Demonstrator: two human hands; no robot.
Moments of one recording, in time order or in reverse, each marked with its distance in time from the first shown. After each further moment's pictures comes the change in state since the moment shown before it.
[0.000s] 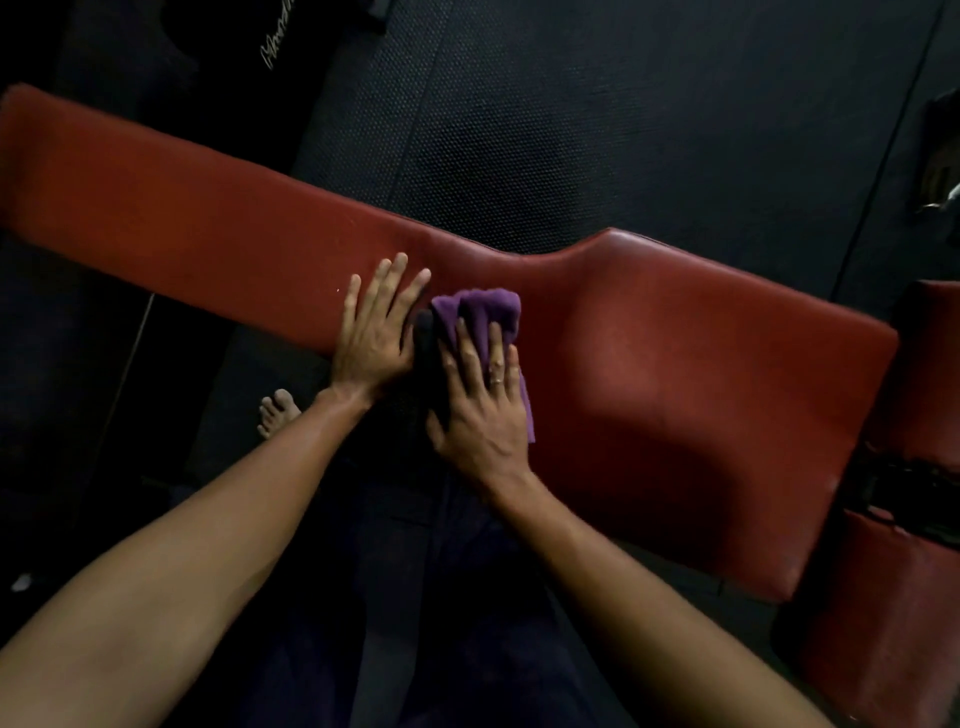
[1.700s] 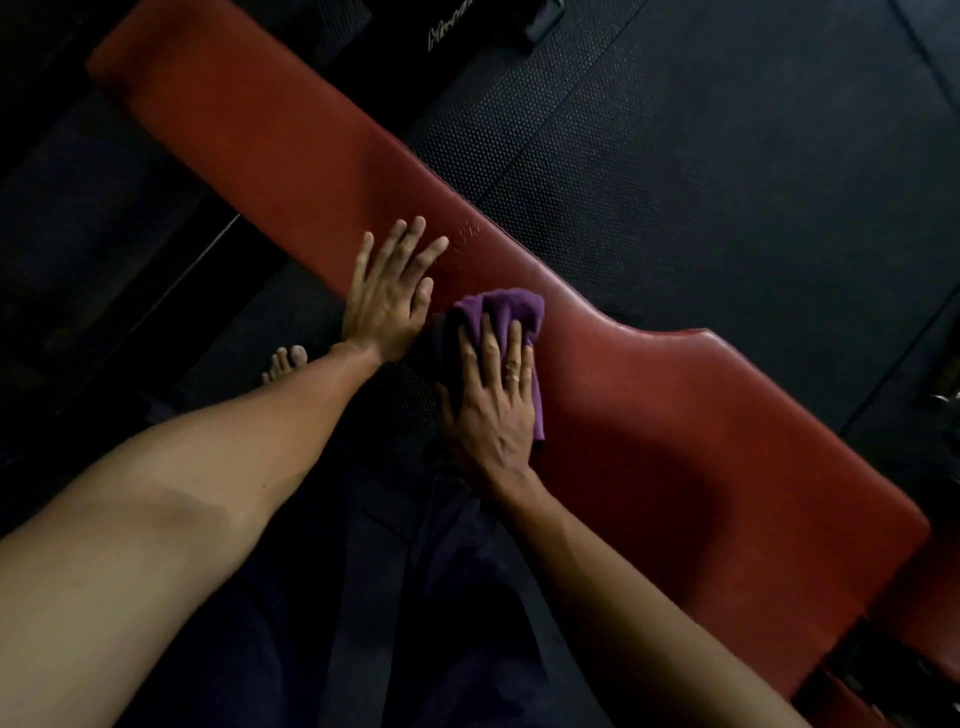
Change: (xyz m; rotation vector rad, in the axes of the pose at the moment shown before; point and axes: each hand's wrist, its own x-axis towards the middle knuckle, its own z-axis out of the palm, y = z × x) left_hand 0.007 -0.080 -0.012 -0.010 0.184 -0.232; right_hand 0.054 -0.038 0.020 0.010 -0.110 -0.155
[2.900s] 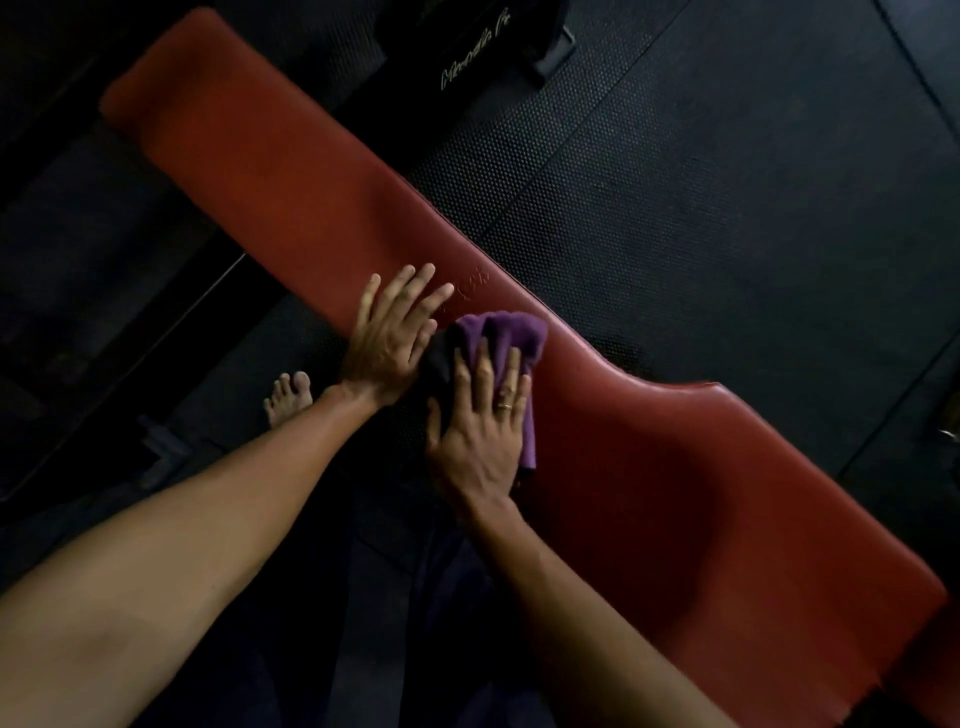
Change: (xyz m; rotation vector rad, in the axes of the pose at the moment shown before) left_hand 0.003 -0.007 -0.008 -0.042 0.002 0.019; right_hand 0.030 -0.026 0.006 0.016 0.062 0.084
